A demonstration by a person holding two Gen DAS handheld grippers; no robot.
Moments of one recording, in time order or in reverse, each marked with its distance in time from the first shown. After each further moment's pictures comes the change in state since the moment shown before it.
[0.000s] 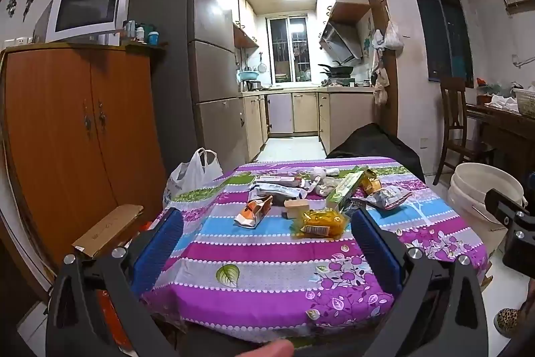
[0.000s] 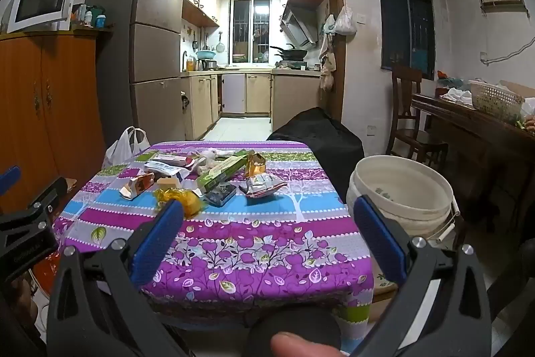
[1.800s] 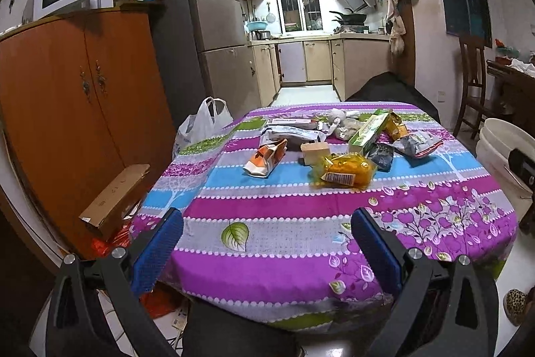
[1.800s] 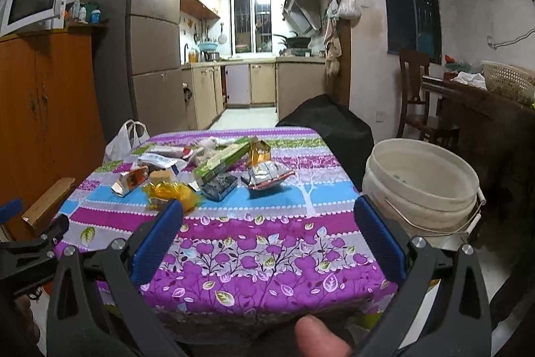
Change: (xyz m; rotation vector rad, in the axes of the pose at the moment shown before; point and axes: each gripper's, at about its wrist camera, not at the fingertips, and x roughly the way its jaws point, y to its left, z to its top) left arm 0.079 -0.002 -0.031 0.033 0.239 0.073; right arm 0.062 -0.005 -0.016 0.026 0.067 0.030
